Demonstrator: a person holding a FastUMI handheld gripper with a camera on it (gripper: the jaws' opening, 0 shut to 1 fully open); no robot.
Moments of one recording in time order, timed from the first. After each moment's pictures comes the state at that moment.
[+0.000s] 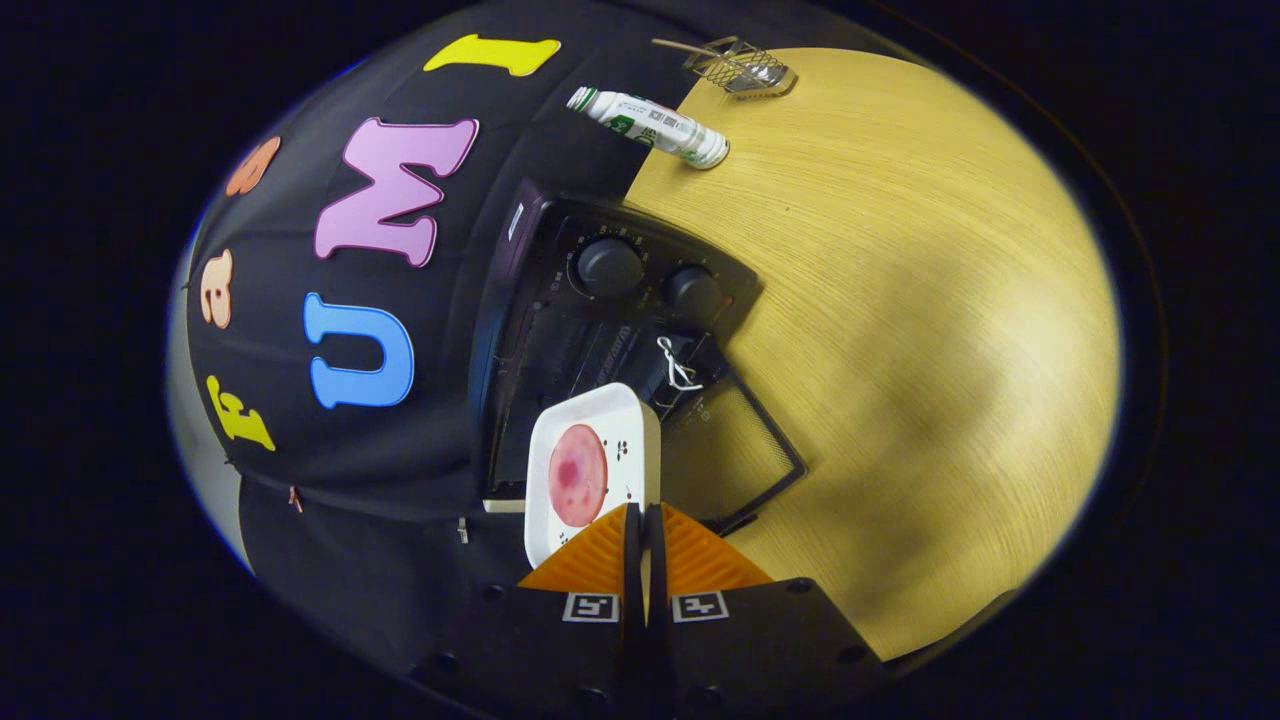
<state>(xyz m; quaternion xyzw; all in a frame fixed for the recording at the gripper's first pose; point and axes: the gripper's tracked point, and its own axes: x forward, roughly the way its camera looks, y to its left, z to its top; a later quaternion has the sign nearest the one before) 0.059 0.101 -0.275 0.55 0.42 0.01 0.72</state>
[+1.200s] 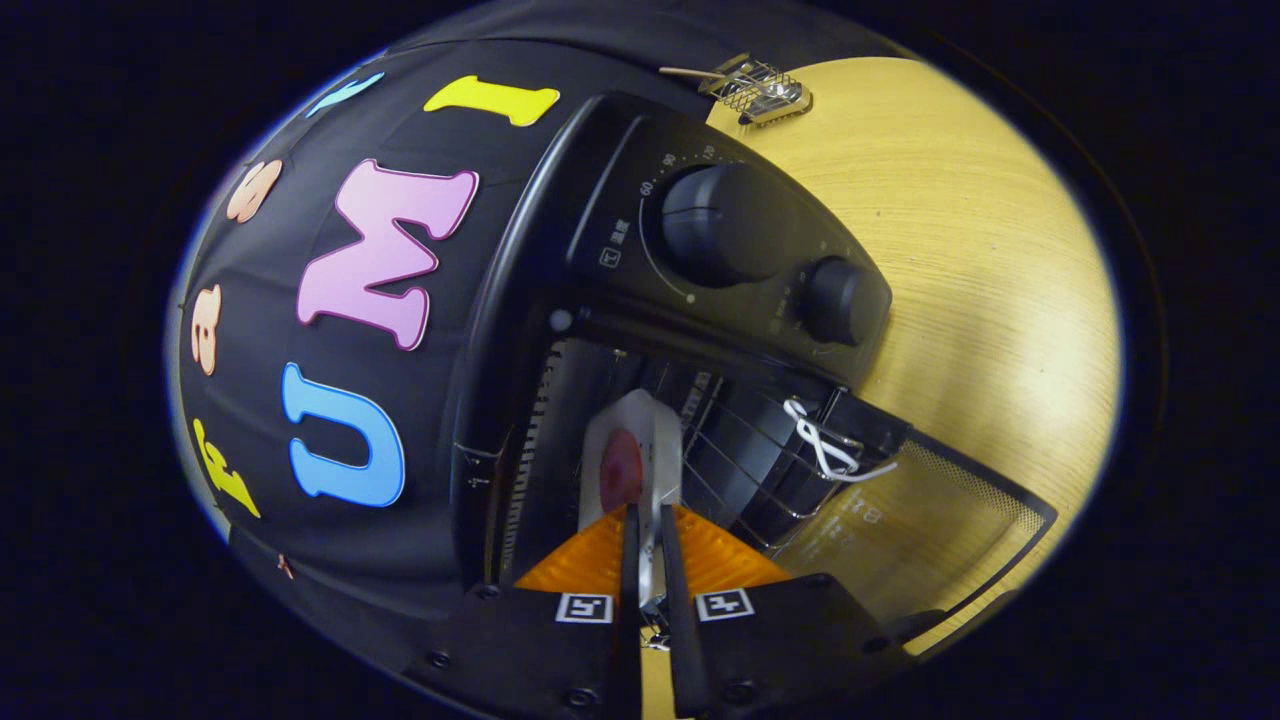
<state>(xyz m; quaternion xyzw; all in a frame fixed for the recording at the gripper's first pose) 0.184 0.154 -0.303 0.59 0.30 -0.08 0.75</state>
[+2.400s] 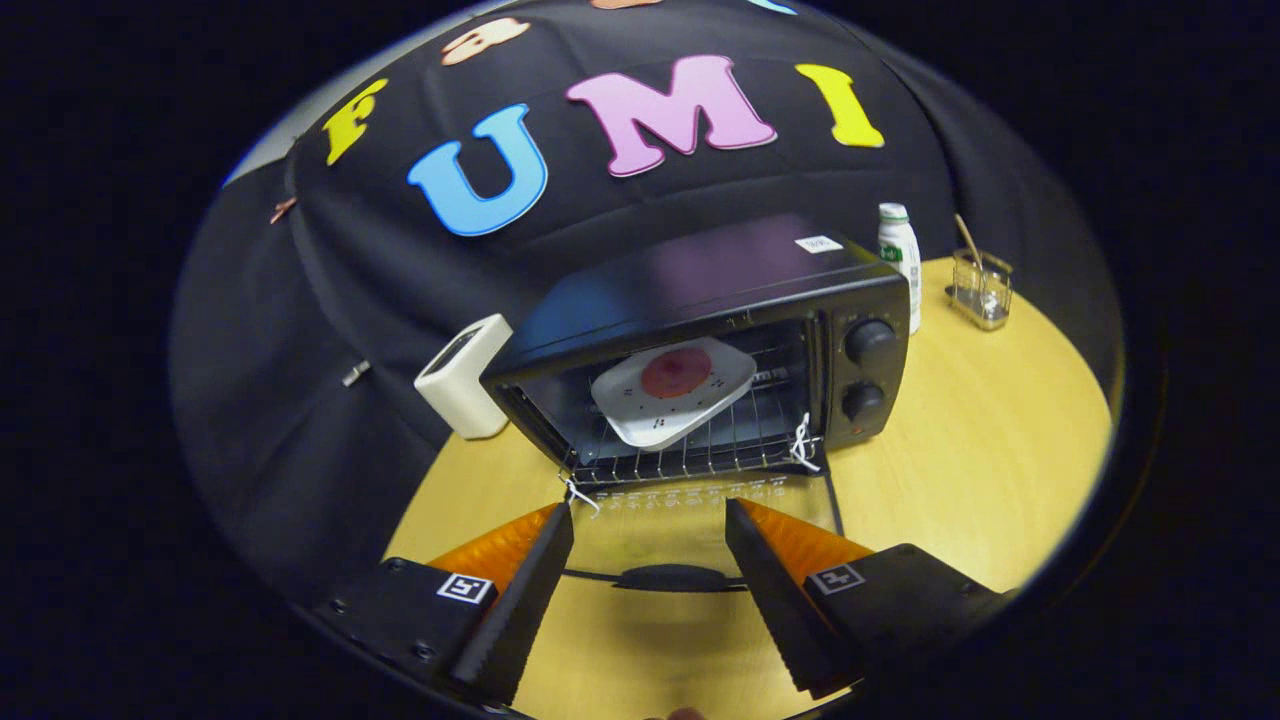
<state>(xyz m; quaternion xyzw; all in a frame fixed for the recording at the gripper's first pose) 0.063 0.162 -0.242 0.14 0.32 0.13 0.93</state>
